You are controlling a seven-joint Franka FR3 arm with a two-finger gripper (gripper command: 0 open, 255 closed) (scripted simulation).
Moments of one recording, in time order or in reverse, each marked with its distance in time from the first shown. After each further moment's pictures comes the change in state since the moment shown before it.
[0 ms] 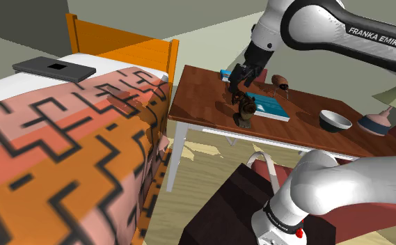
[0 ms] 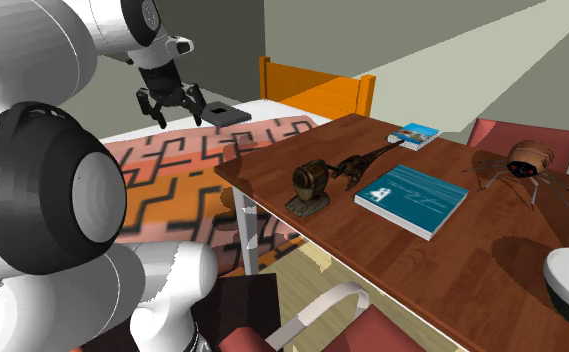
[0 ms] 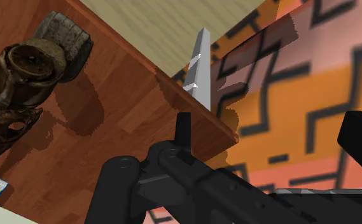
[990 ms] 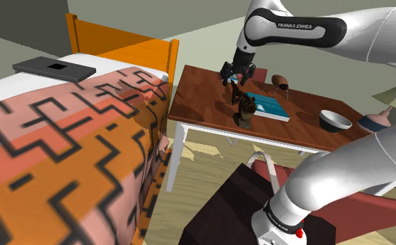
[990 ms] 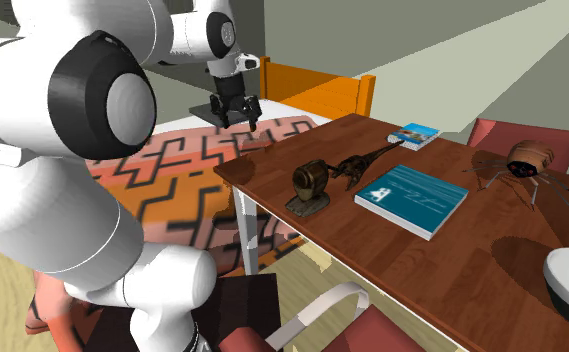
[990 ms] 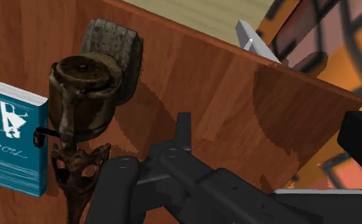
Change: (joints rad) arm -0.169 0.397 -0.135 0.190 -0.038 0.121 0.138
